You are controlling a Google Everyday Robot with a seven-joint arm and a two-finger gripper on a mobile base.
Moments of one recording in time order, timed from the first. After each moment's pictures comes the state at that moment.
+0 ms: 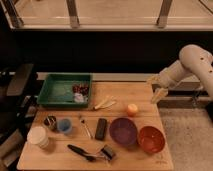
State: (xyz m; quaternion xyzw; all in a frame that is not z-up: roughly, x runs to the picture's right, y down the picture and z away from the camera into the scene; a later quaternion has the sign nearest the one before) arm 0.254 0.021 0.730 -0.29 -0.22 0.09 0.93
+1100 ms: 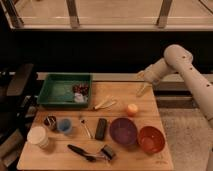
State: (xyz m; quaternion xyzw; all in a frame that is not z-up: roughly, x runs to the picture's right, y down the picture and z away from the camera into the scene) arm 0.183 -0.011 0.785 -0.26 -0.27 0.07 0.92
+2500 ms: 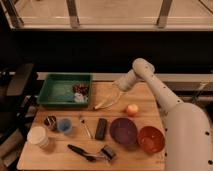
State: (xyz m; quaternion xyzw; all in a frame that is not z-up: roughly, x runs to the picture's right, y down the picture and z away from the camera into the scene) arm 0.060 0.042 0.901 -0.31 -0.36 0.00 0.88
